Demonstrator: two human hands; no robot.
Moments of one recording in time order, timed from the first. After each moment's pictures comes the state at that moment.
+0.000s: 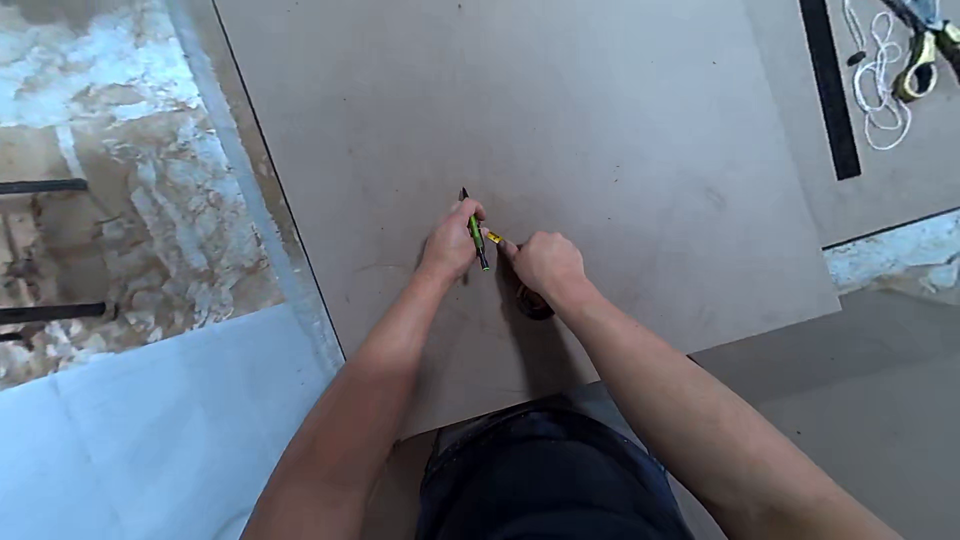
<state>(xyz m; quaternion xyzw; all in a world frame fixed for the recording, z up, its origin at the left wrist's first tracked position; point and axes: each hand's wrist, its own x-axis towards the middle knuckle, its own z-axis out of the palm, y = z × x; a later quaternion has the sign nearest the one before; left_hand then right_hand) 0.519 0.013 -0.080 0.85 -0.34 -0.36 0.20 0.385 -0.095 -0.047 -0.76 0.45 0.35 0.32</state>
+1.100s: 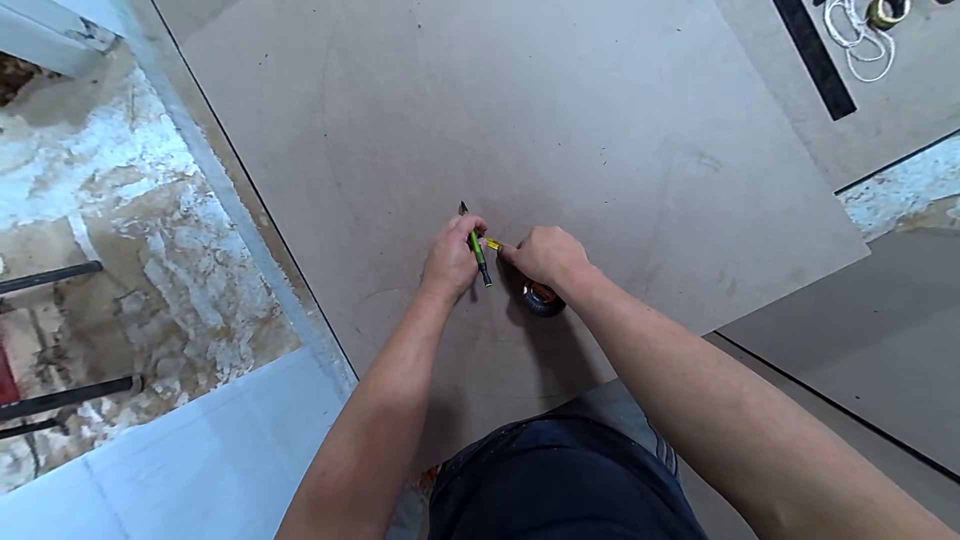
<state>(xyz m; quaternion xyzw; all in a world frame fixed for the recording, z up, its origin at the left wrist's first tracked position) 0.517 0.025 -0.093 0.83 -0.41 -0.31 0.23 0.382 -0.097 -0.061 -0.75 0.45 0.34 0.35</state>
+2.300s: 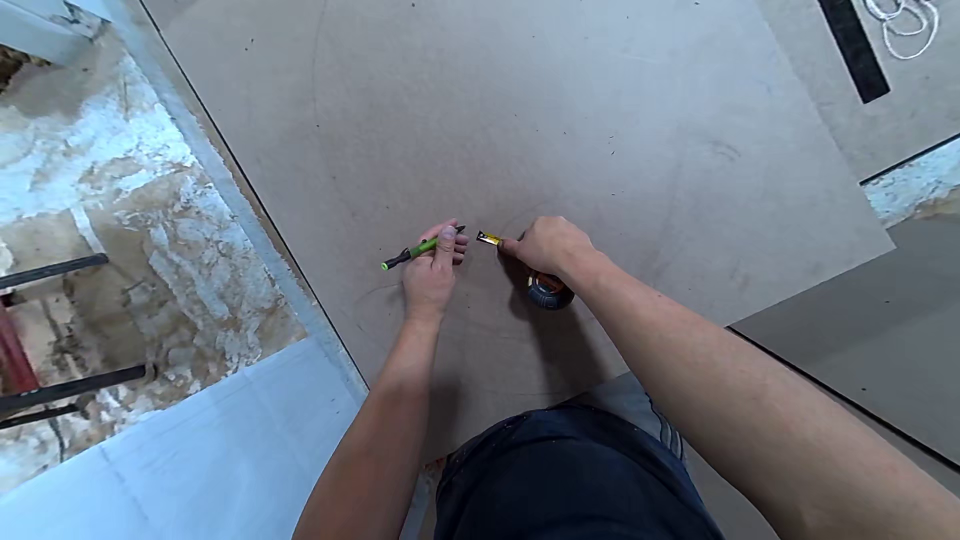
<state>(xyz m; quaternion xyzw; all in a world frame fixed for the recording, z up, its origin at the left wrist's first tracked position) 0.508 0.063 -0.084 0.78 -0.21 -0.31 0.51 0.389 -0.109 -0.067 -0.74 0.42 0.38 0.36</state>
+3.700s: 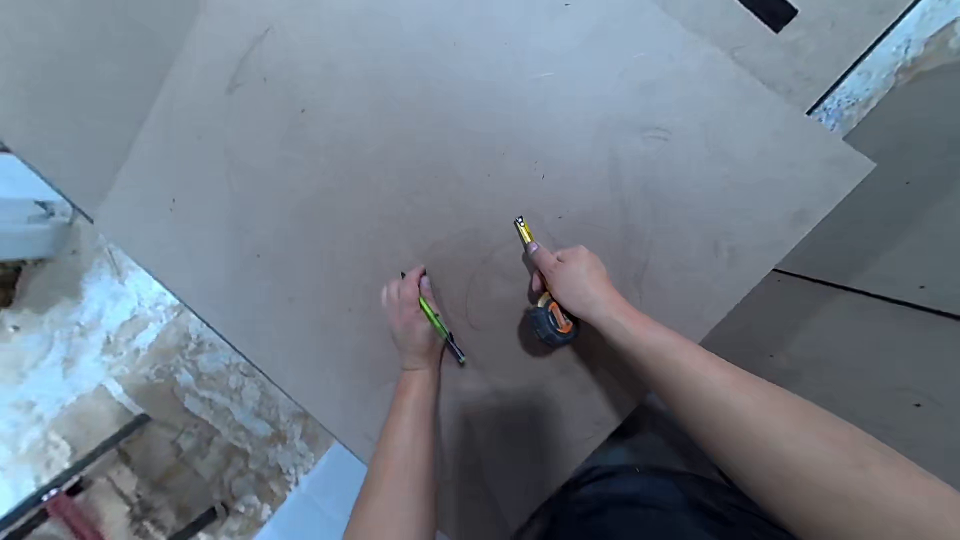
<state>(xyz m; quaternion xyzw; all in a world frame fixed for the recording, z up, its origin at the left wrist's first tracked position) 0.537 0.016 -0.130 0.82 -0.52 -0.08 0.22 0.308 -0.125 -0.073 -0.53 0.63 0.09 0.57</state>
